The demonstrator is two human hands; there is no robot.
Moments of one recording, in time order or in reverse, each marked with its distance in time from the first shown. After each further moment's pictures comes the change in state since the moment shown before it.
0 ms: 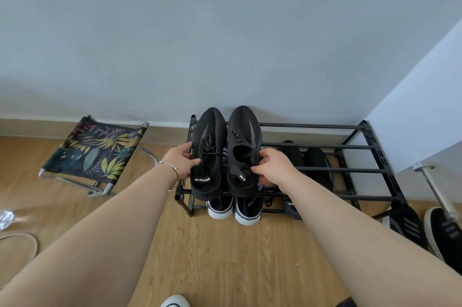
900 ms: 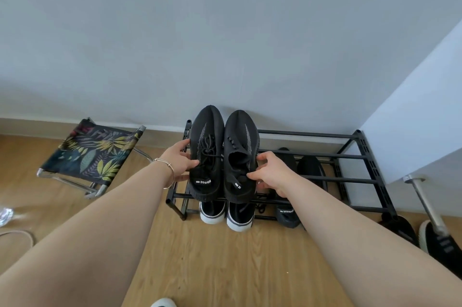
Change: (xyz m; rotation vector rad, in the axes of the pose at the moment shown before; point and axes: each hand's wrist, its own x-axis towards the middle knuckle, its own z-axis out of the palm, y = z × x) left_hand -0.014 0.024 0.007 -0.120 -0.044 -0.045; right_hand -0.002 0.002 -0.027 0.103 -0.103 0.041
